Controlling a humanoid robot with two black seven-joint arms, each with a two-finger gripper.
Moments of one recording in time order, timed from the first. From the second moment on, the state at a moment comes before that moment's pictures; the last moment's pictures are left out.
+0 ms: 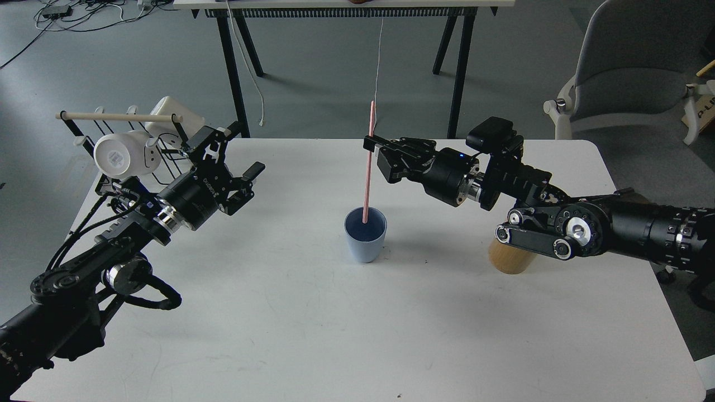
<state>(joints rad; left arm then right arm) -0.53 0.37 -0.74 -0.83 0.58 -0.49 -0.49 1.18 -0.23 -0.36 0.90 -1.03 -0.49 0.49</state>
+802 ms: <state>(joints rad) -0.54 0.37 -0.74 -0.83 0.58 -0.49 -0.49 1.18 -0.24 -0.26 0.93 -0.96 -0.49 0.49</state>
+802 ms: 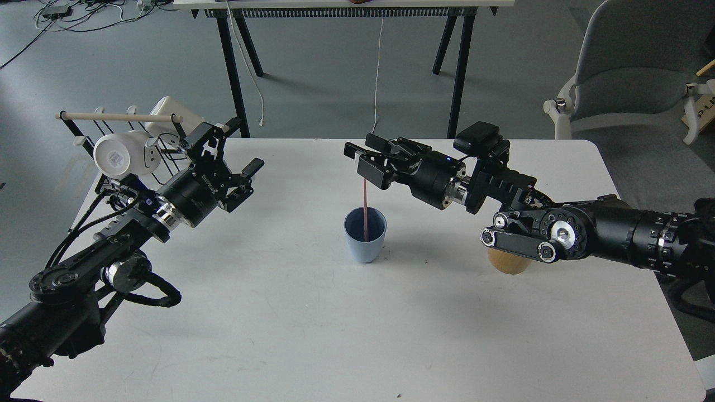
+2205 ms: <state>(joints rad) -0.67 0.44 -0.84 -0.83 0.37 -0.49 -0.49 0.54 -0.52 0.69 1.41 -0.27 0.34 0.49</state>
